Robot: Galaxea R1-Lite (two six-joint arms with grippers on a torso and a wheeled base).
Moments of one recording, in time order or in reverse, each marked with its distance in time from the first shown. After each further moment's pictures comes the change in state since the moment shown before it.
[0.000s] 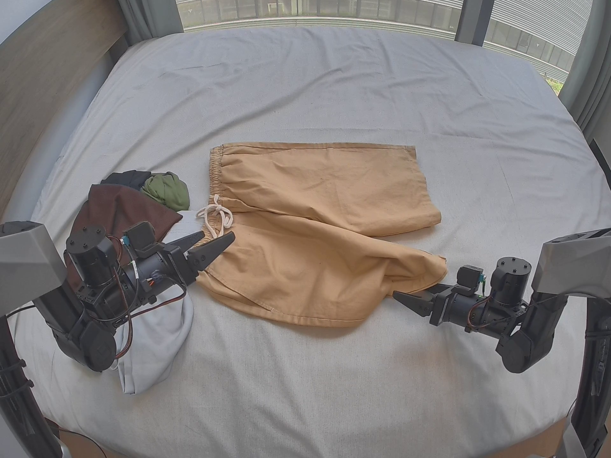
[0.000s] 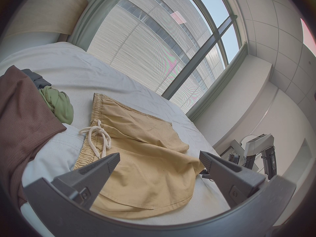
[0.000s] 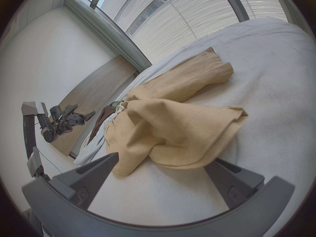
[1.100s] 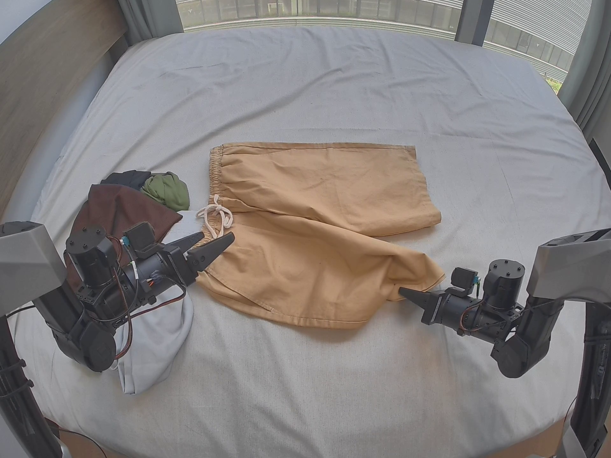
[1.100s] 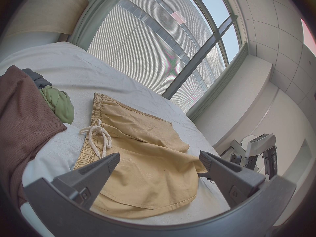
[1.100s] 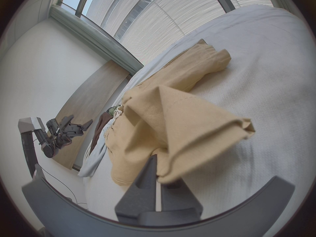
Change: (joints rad) left arm 0.001 0.000 0.003 0.000 0.000 0.000; right arm 0.059 -0.007 0.004 0.001 -0.086 0.146
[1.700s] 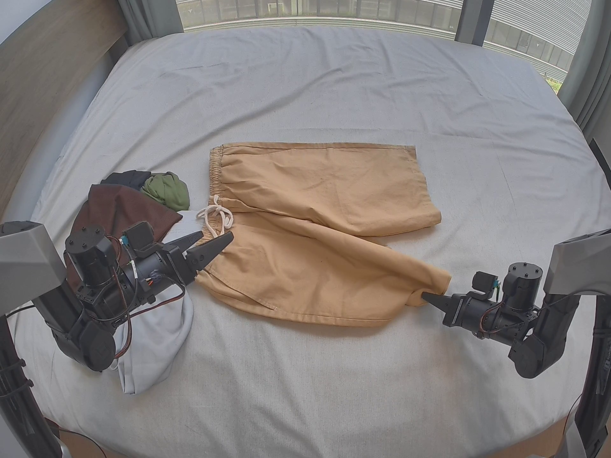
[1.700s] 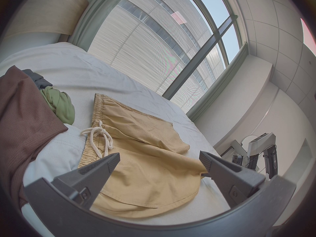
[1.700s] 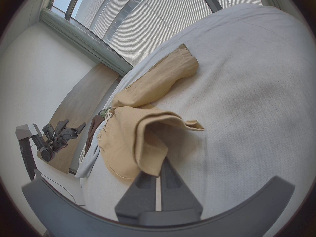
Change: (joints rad) left arm 0.004 0.000 -0.002 0.000 0.000 0.000; right arm -0.091 -0.043 0.103 0.001 0.010 0.004
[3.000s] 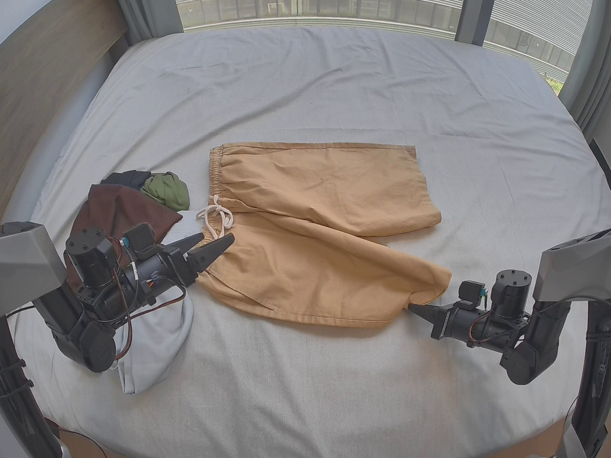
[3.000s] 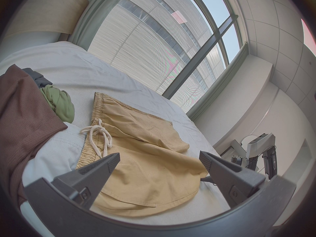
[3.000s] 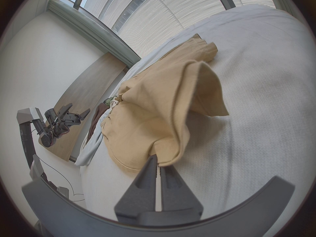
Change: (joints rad) left arm -0.004 -0.001 0.007 0.000 0.000 0.000; right arm 0.058 0.037 -0.002 -0.003 0.011 -0.077
